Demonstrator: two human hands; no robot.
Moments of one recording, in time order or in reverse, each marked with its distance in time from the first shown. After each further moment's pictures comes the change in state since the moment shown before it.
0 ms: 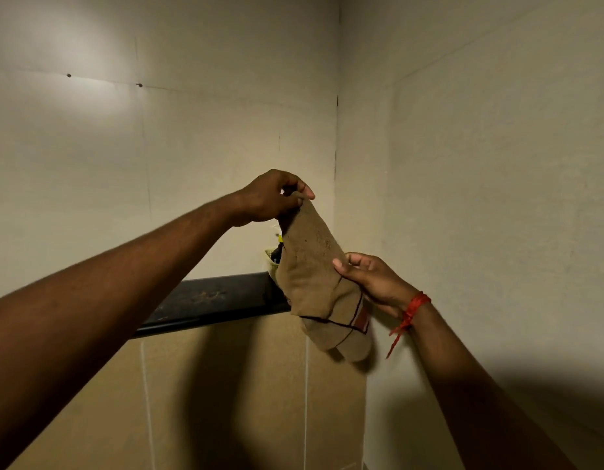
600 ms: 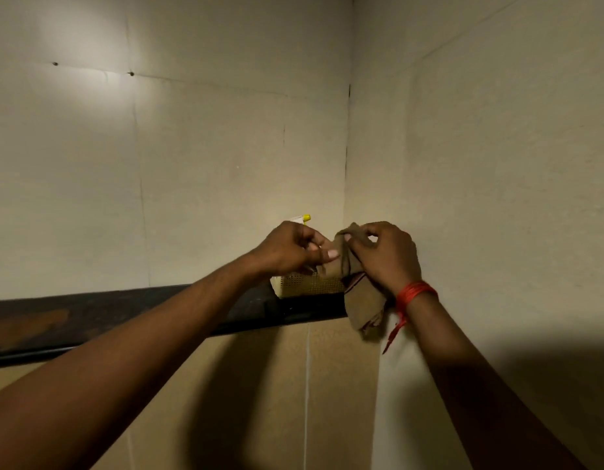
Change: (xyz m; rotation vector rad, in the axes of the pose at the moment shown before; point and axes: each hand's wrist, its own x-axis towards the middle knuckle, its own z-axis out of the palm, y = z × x) left_hand -0.007 -0.026 0.087 -0.317 -0.060 -0.197; right_hand 0.059 -0.011 -0.023 -0.953 0.638 -0.308
